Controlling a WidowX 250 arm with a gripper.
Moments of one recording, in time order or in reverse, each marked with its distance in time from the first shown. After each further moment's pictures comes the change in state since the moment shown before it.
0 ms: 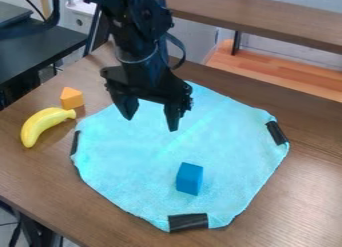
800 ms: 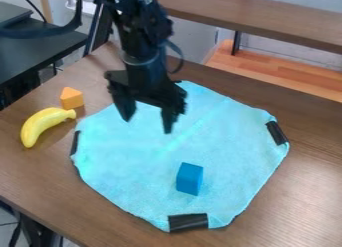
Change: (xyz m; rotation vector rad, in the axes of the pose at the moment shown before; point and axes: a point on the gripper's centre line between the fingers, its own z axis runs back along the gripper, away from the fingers) arm 0.014 0.025 -0.034 0.060 0.103 -0.014
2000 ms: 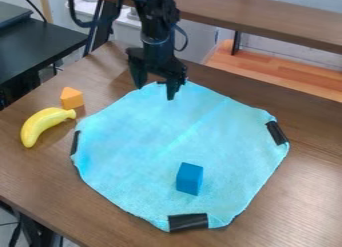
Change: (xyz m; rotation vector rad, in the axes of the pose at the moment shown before) arm 0.094 0.030 -0.063 0.050 -0.015 -0.080
